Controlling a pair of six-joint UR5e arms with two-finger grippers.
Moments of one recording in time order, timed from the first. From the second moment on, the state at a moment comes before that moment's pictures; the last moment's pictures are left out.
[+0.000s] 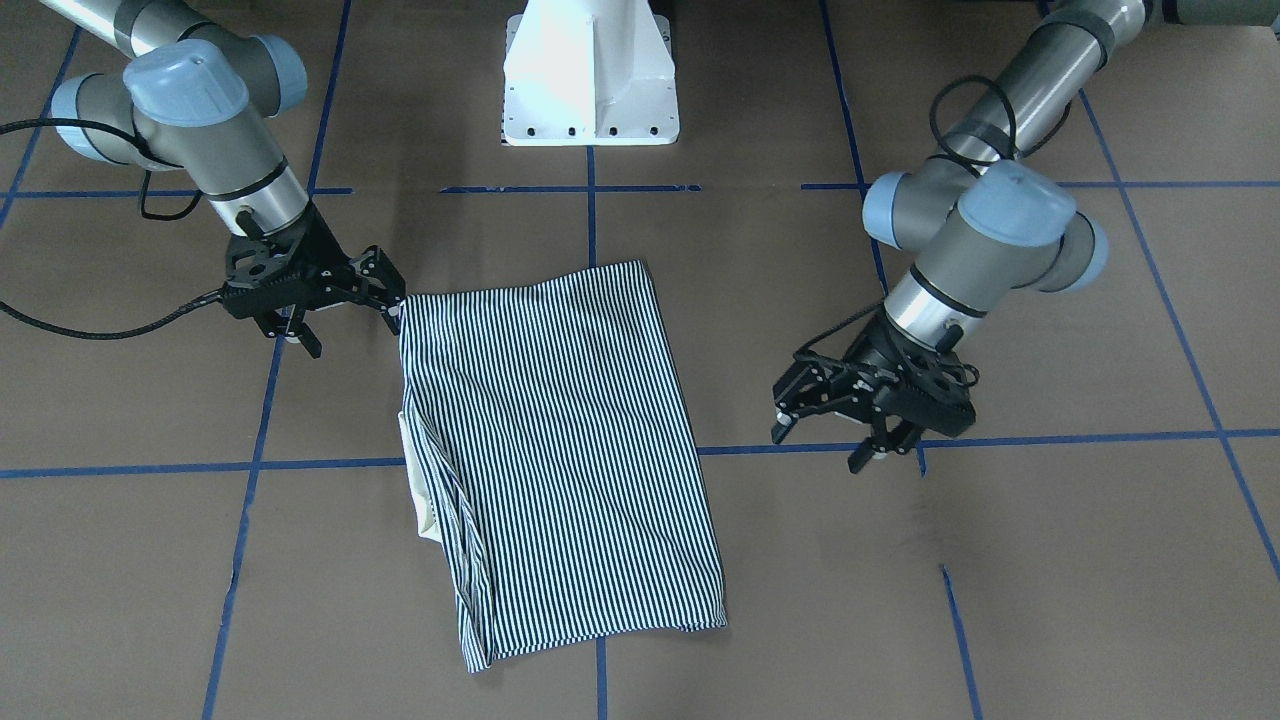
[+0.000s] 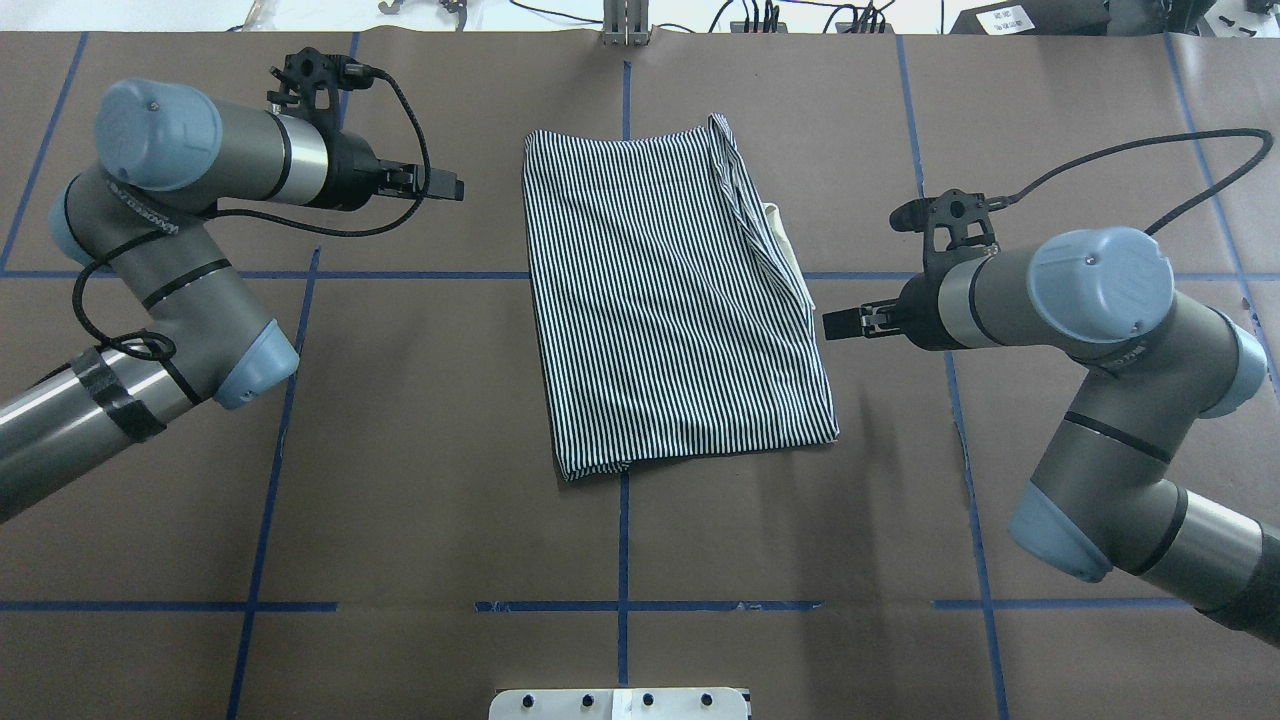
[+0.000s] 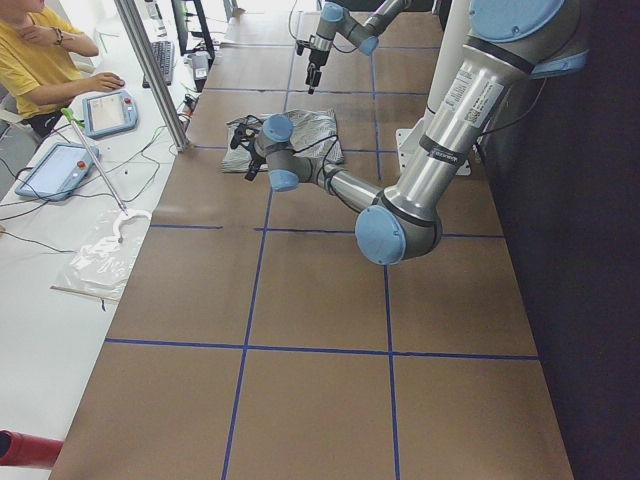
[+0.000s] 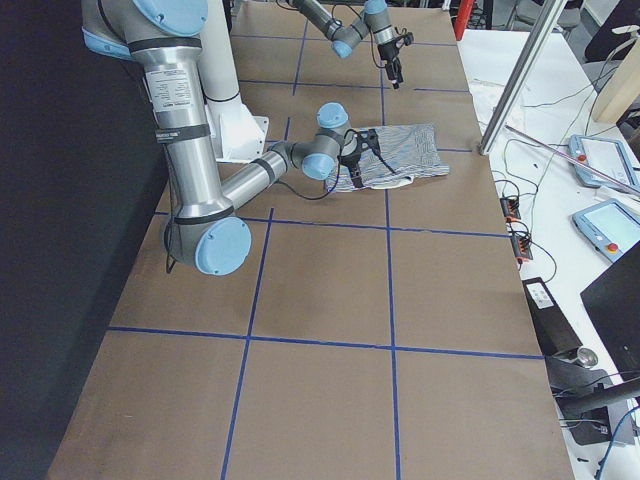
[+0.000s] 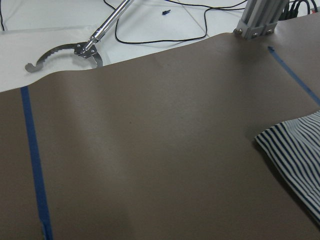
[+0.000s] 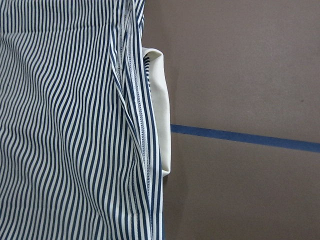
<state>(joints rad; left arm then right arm) -0.79 -2.07 -1.50 -2.42 -1.91 -1.06 0.67 -1.38 1.83 -0.96 1.81 1.07</state>
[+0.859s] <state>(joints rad) -0.28 -1.96 -1.81 -2.18 -1.45 -1.79 0.69 -1.46 1.84 -0.76 1.77 1.46</state>
